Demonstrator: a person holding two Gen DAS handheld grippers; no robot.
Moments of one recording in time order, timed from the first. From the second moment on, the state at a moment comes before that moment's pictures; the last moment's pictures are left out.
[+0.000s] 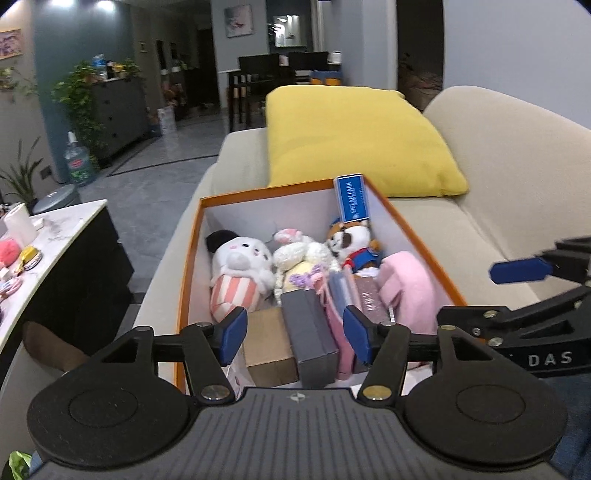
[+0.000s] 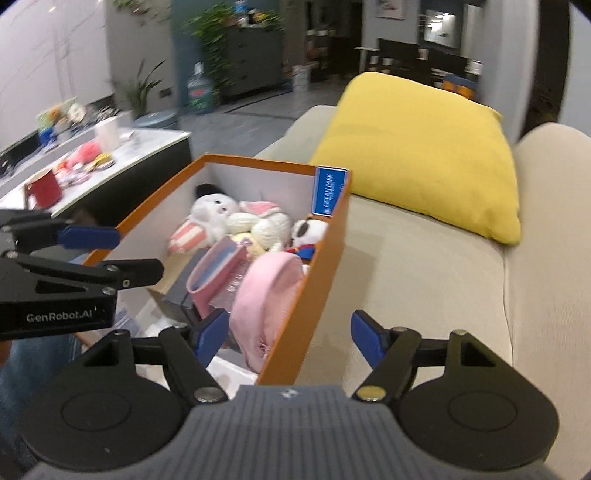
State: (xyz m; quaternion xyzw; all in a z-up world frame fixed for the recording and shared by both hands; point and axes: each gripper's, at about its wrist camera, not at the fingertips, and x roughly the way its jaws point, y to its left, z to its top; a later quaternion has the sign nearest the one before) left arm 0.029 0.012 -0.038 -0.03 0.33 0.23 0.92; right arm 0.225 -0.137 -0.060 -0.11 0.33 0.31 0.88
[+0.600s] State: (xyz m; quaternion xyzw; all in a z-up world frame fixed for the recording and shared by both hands) left arm 0.028 0.001 -0.067 -0.01 0.32 0.27 0.91; right arm 0.219 -0.139 -0.104 -0.06 0.32 0.29 0.90
